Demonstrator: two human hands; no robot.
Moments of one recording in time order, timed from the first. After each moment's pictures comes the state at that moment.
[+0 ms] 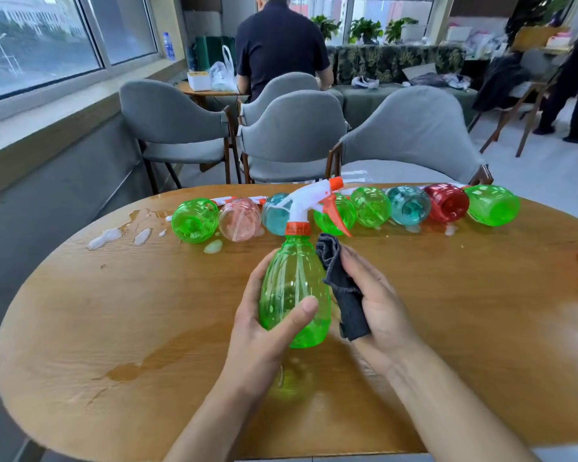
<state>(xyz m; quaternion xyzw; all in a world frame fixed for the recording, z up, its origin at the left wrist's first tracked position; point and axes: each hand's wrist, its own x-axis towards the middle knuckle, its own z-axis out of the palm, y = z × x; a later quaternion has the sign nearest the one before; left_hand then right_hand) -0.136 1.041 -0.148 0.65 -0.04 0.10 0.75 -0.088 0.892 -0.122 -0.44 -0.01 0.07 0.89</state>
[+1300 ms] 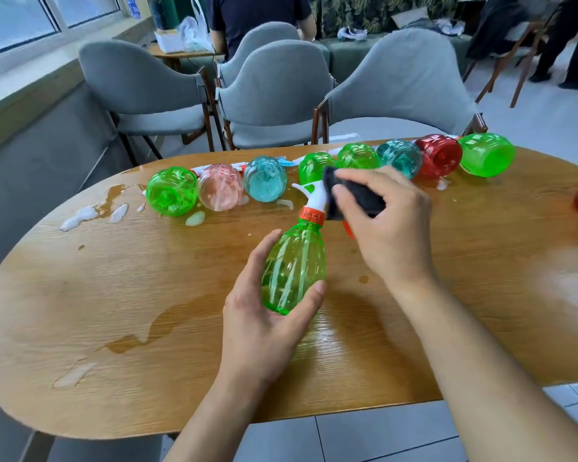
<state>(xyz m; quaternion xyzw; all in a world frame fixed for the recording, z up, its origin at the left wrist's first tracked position) -0.143 1.030 -0.168 0.79 -0.05 0.18 0.58 -0.052 0.853 -0.110 -0.81 -0.14 -0.37 0.43</state>
